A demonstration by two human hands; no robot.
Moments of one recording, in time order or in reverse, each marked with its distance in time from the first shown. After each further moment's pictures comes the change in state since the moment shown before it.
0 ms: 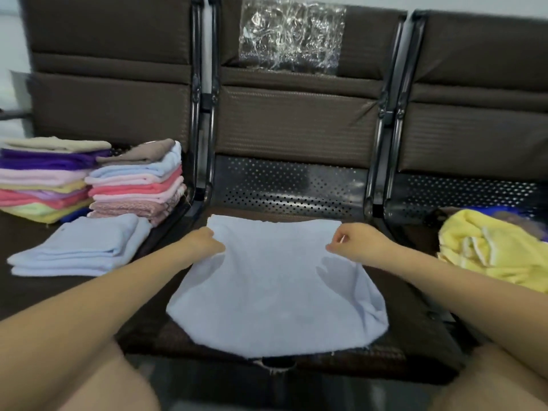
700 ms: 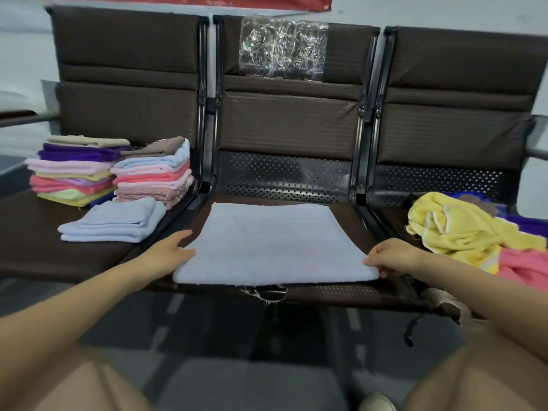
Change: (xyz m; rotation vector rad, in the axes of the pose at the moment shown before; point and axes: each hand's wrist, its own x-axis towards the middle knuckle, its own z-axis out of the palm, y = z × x) left_hand -0.144 -0.063 -0.013 -0.248 0.042 0.166; right_hand -0.117 0.067 0.001 0.375 -0.123 0.263
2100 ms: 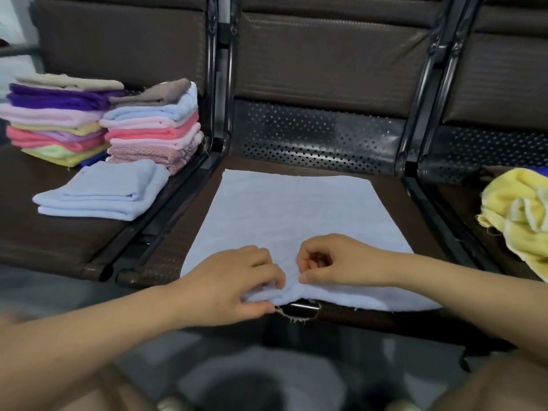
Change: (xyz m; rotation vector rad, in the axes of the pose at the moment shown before) left_hand 0.006 0.009 0.063 0.581 -0.235 0.960; right_hand 0.052 -0.093 0.102 -0.166 -0.413 -0.683
